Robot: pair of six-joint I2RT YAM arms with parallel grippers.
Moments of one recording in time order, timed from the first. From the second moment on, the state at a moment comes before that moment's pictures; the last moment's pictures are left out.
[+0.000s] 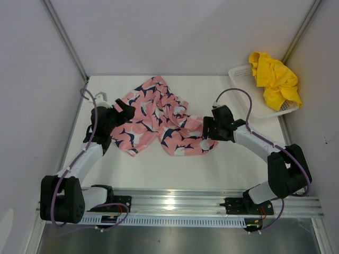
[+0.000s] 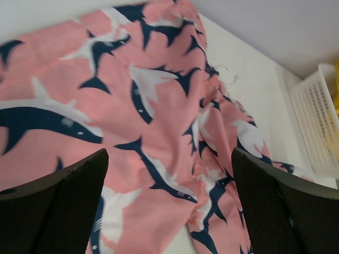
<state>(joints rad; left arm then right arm) -0.04 1.14 0.62 0.22 0.07 -0.60 0.45 1.48 0.96 -0.41 0.05 0.46</state>
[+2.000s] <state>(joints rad) -0.22 2.12 1.49 -0.19 0.08 -0.37 0.42 2.04 1.53 -0.43 -0.11 0.64</state>
